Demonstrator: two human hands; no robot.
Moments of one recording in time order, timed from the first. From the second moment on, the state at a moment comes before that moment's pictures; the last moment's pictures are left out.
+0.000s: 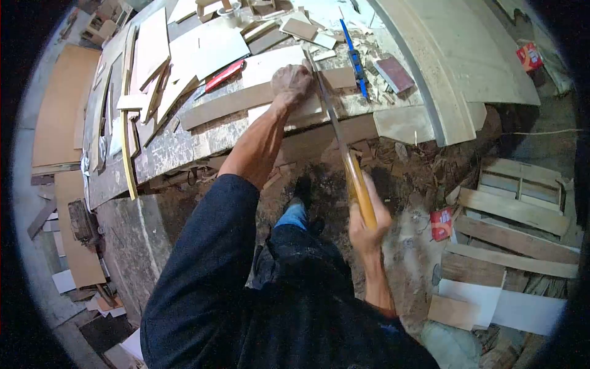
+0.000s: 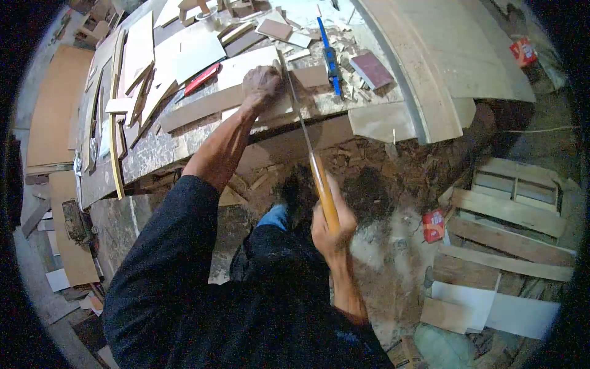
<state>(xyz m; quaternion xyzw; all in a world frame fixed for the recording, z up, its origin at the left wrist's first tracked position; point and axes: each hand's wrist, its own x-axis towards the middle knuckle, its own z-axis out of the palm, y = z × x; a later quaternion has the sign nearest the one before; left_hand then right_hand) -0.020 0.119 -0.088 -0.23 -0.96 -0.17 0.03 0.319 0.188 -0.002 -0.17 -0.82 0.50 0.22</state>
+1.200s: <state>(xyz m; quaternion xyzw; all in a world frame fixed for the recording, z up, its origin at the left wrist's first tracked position) -0.031 0.128 -0.078 -0.18 -0.97 -0.16 -0.03 0.328 0.188 -0.006 -0.17 -0.80 0.54 0.20</state>
